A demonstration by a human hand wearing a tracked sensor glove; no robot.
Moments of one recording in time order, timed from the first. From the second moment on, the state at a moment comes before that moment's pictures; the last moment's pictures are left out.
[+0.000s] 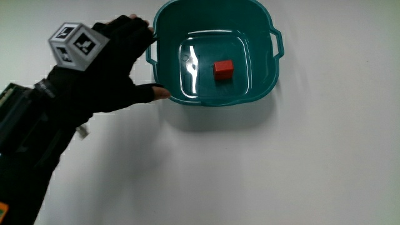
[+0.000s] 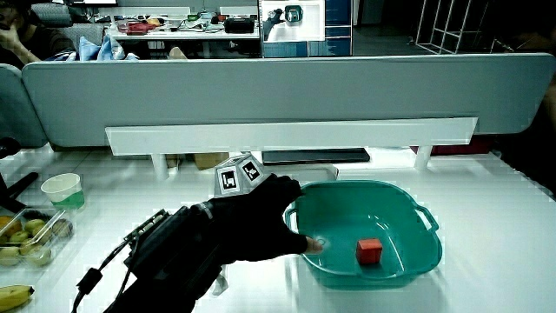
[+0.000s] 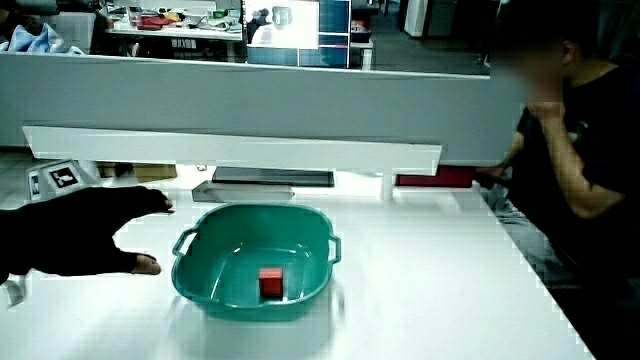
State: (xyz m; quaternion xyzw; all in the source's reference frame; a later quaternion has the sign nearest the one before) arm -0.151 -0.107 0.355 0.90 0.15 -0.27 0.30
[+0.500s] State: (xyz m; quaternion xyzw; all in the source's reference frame) arm -0.100 -0.127 0.392 0.89 0.14 -0.29 0.33
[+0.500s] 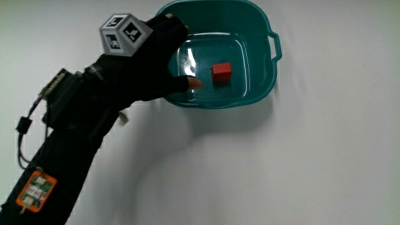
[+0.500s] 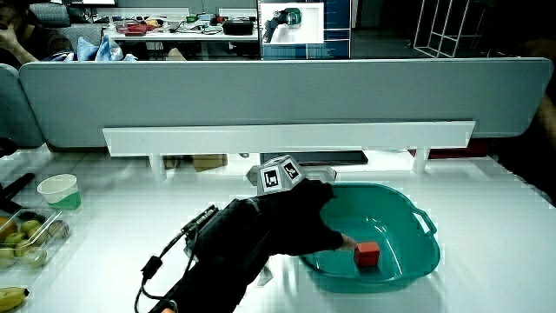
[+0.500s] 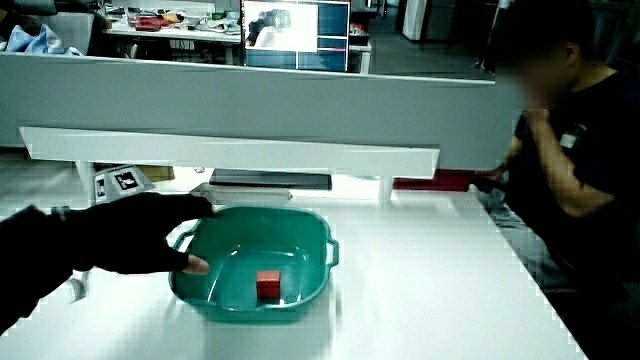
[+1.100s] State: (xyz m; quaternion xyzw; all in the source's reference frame) arm -0.069 -0.135 0.444 0.89 0.12 -0.24 0.36
